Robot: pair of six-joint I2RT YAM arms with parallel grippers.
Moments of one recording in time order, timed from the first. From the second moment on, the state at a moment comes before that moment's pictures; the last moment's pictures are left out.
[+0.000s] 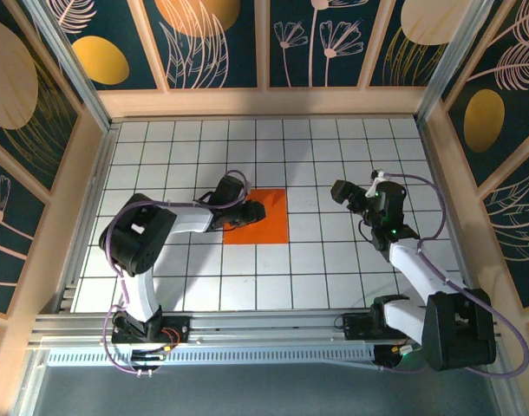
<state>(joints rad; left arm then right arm) -0.59 1.89 0.93 0.13 0.34 -0.78 0.14 1.09 0.48 0.15 -0.19 0.56</state>
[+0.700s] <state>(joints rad) -0.60 1.60 0.87 0.05 0.19 -0.76 0.35 1.51 0.88 -0.10 -0.11 0.40</state>
